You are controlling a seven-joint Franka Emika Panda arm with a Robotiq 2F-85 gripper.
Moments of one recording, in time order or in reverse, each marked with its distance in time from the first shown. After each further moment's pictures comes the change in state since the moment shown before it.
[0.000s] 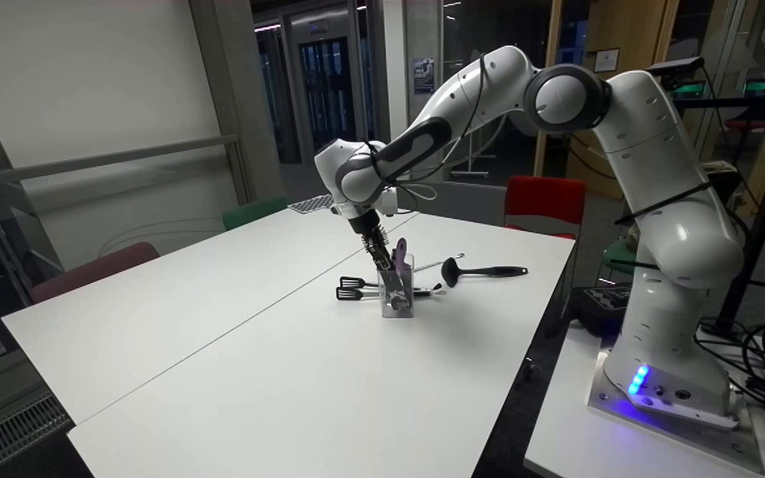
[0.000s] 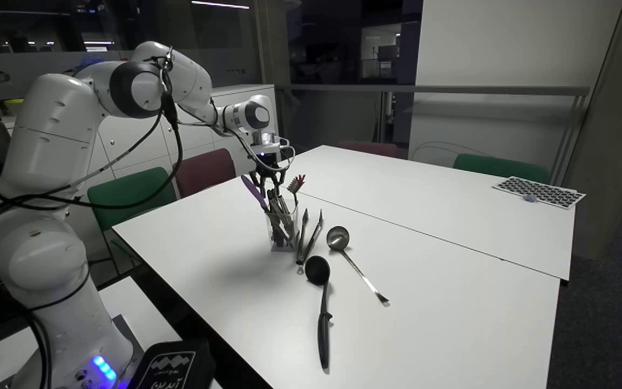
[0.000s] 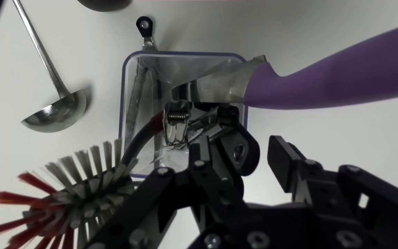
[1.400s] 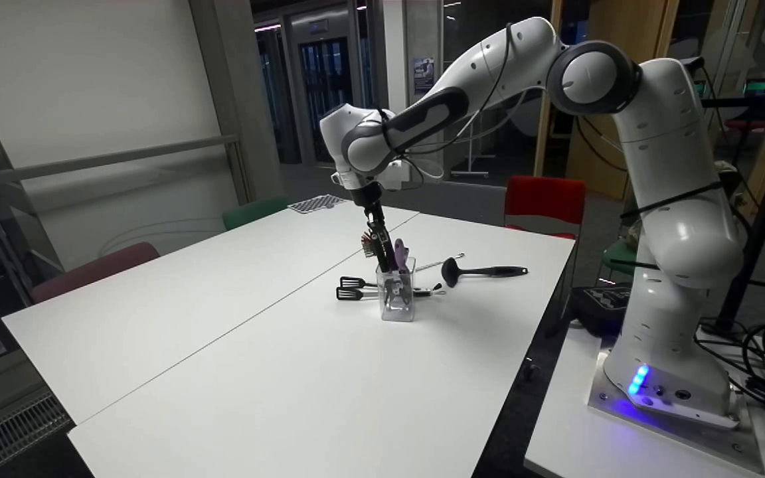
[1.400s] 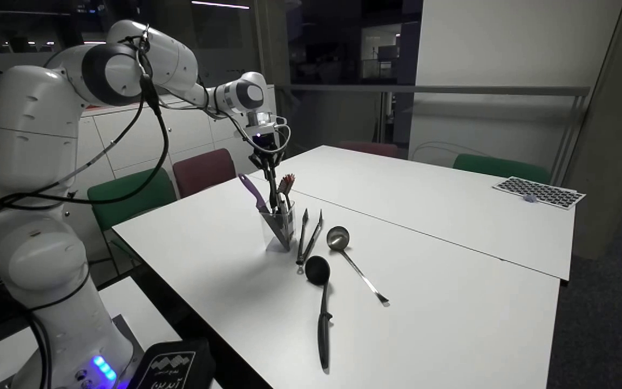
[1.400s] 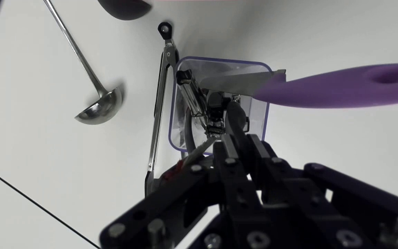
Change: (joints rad) arm -0.003 -0.140 -0.008 -0.039 -0.003 0.001 0.042
